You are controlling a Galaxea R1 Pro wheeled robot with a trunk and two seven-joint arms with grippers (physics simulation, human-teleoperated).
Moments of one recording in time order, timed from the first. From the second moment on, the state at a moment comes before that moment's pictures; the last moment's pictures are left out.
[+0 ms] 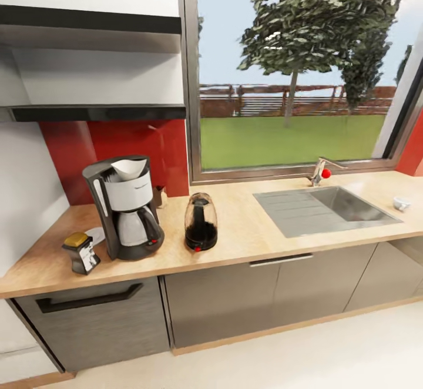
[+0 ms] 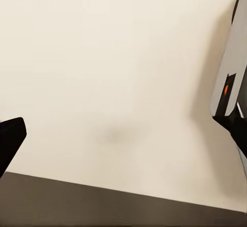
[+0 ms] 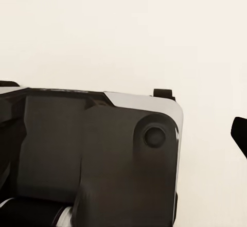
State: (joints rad) left arm 0.24 0.15 0.59 -0.34 -0.41 -0.07 -0.03; right arm -0.19 -0.06 0.09 -0.07 -0.10 -0.06 0.22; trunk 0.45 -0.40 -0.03
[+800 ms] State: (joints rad) left arm 0.18 0.09 0.55 -0.35 -0.42 -0.09 -0.04; right arm -0.19 -0.06 0.09 -0.08 -0.10 -0.06 0.22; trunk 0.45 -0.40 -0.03
